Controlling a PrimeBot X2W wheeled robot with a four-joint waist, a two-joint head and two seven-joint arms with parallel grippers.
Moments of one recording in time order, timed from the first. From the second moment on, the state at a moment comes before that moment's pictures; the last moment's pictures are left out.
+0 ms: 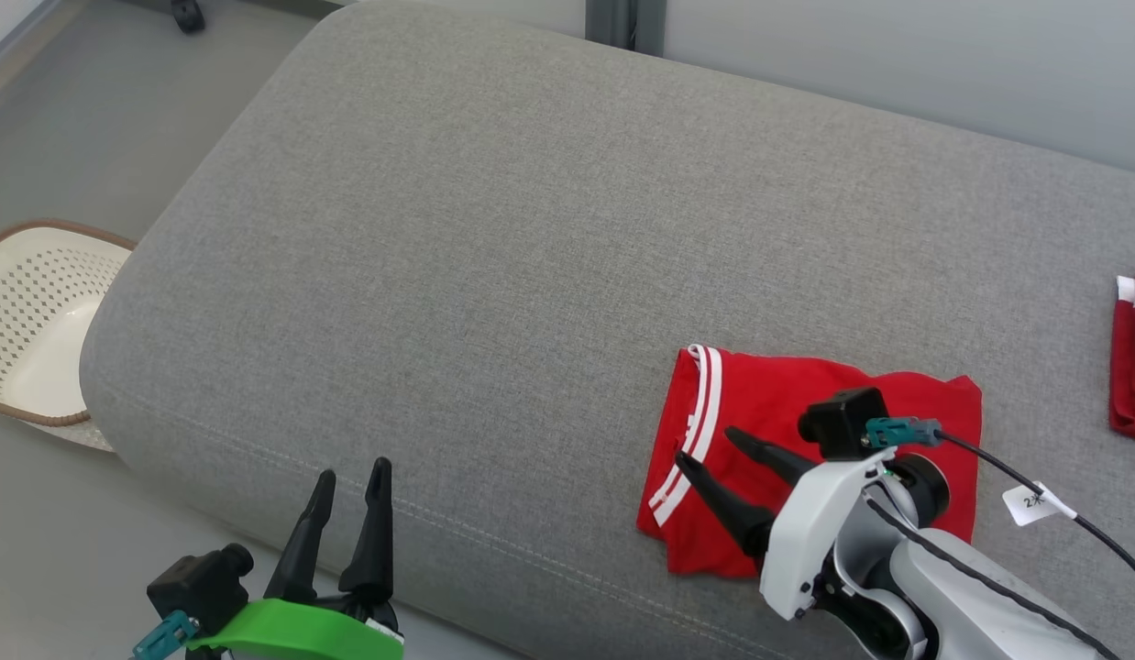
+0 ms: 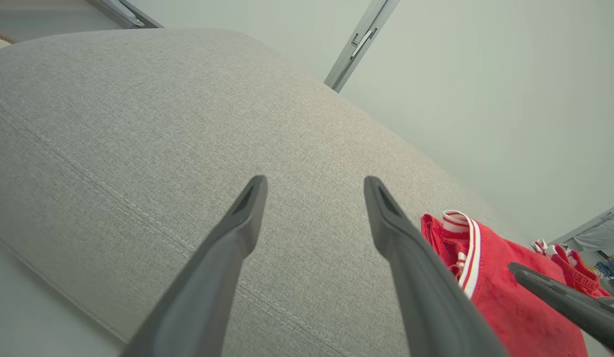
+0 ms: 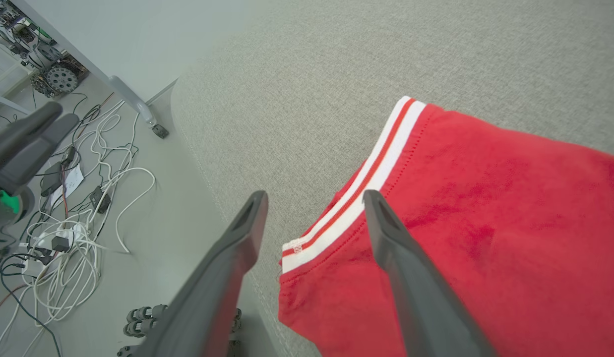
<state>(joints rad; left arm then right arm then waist) 0.07 0.05 -0.26 0.11 -0.72 -0.11 -0.26 -0.22 -0.34 0.74 0.14 0.69 -0.02 0.13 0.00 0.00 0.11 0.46</state>
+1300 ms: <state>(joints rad) 0.12 0.10 -0.17 0.12 -0.62 -0.11 -0.26 -0.12 -0.36 0.61 0.18 0.59 -0.11 -0.21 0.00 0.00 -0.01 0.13</state>
